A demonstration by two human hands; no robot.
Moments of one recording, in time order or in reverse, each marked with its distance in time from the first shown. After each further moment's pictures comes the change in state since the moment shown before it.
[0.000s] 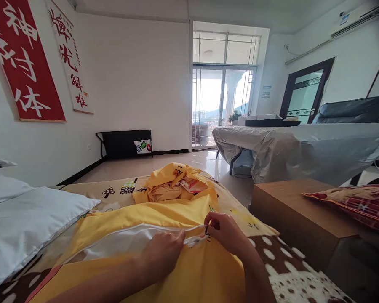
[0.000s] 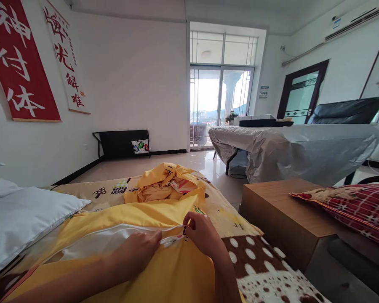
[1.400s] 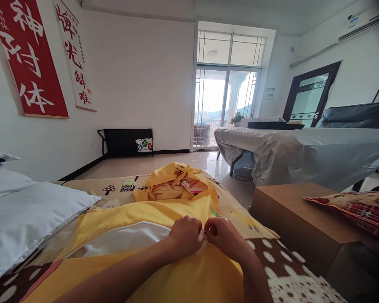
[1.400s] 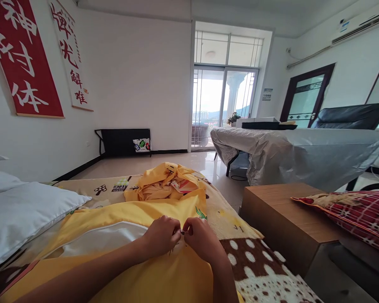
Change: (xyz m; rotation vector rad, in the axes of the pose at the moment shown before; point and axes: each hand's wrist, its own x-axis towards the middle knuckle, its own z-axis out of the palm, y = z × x) left_hand 0.053 0.027 -0.002 -0.224 0.228 -0.041; right_hand -0.005 -0.004 0.006 -0.157 -0.022 -0.006
